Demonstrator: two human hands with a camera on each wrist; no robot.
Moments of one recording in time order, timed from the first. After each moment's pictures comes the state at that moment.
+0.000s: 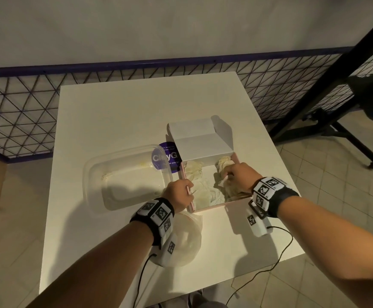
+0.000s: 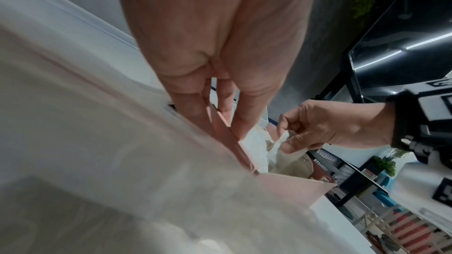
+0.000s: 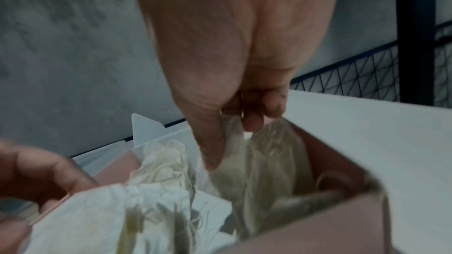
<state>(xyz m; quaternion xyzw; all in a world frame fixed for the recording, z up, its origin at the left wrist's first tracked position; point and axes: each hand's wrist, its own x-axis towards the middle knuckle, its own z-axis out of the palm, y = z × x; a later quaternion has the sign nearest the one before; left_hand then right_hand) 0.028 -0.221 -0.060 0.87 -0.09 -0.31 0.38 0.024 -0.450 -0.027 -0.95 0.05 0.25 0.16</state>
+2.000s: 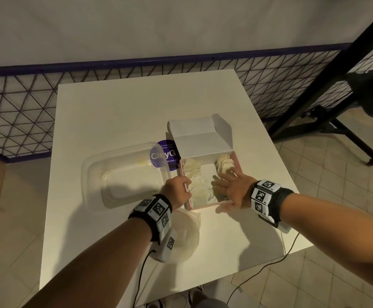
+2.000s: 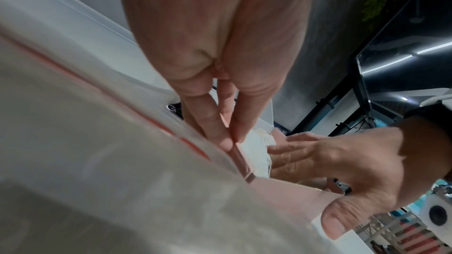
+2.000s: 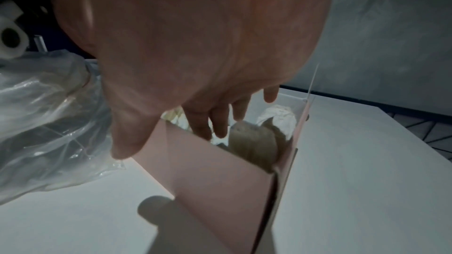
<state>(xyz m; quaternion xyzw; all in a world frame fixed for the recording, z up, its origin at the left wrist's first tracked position) 0.028 -0.222 -0.052 0.88 -0.11 -0.29 0.37 -0.006 -0.443 -0.031 -0.88 -0.25 0.35 -0.18</state>
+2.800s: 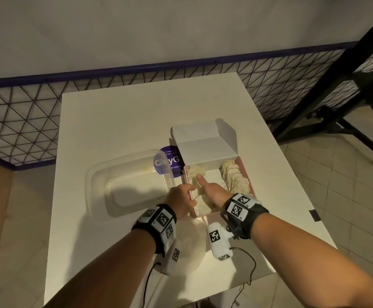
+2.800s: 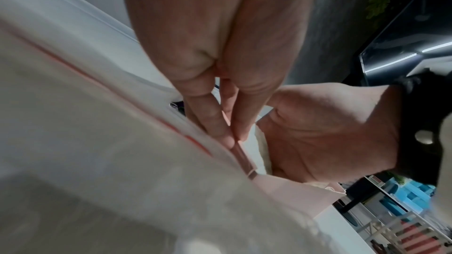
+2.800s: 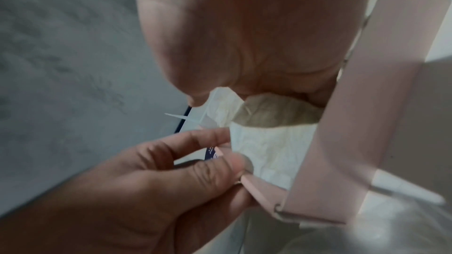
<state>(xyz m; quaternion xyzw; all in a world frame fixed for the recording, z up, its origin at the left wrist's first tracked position) 0.029 -0.222 -0.053 0.88 -0.11 -0.29 0.35 0.019 -0.352 -0.035 -0.78 0.30 0.33 0.44</state>
